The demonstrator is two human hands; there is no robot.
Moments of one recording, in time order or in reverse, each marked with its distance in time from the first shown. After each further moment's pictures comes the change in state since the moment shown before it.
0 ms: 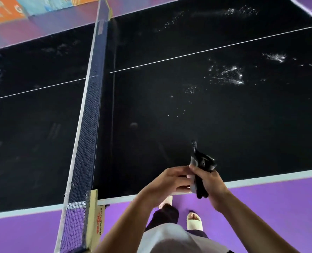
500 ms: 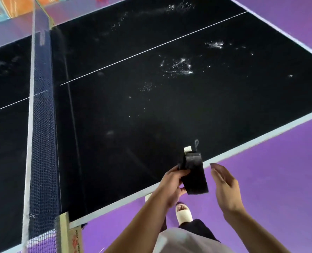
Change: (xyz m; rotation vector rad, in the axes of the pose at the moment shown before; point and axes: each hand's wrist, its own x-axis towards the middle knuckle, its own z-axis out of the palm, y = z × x) left_hand 0.077 -0.052 0.092 -0.318 0.147 -0.232; right_hand -0.051 0.059 -0.102 0.083 0.507 -0.271
